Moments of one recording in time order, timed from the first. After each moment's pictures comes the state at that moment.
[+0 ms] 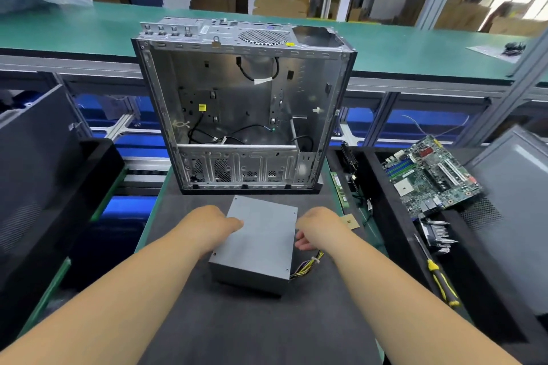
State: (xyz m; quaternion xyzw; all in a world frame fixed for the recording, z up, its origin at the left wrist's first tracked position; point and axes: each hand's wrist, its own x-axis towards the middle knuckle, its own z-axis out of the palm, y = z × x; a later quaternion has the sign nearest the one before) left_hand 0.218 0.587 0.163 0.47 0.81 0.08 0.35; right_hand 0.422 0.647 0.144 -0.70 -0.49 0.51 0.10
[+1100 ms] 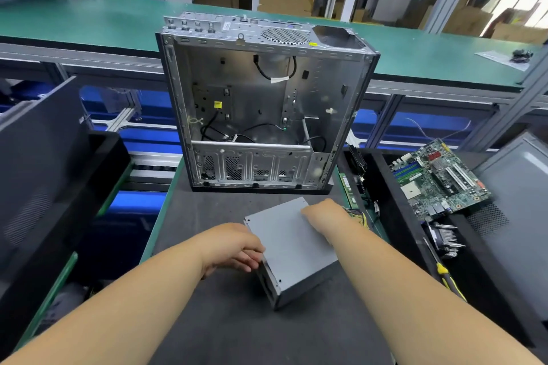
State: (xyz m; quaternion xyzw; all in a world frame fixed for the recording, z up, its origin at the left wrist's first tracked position) left_hand 0.215 0.562 0.145 0.36 0.64 0.24 0.63; right_hand 0.401 0.666 0.153 -0.75 -0.55 0.37 0.00
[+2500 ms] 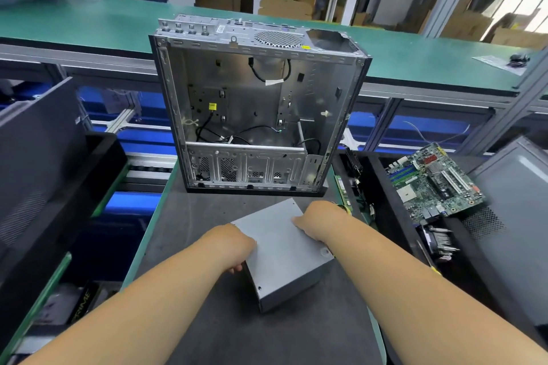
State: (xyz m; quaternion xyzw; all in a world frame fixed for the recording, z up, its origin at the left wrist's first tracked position) left_hand 0.246 0.572 0.158 0.44 0.78 0.08 0.44; right_hand 0.406 0.661 0.175 -0.64 -0.72 0.21 -0.20
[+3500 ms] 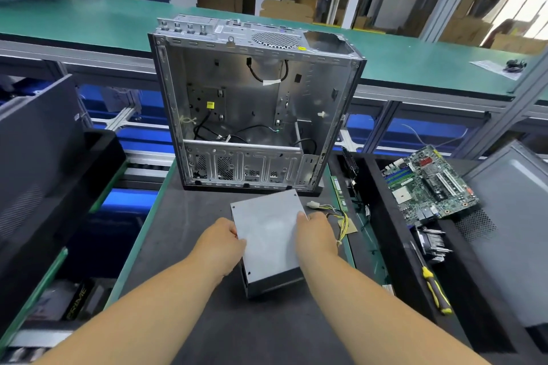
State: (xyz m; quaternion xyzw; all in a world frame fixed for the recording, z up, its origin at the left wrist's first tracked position) left_hand 0.247 0.558 0.128 0.39 0.78 0.29 0.40; right_hand 0.408 0.635 0.114 -0.76 -0.49 0.37 0.21
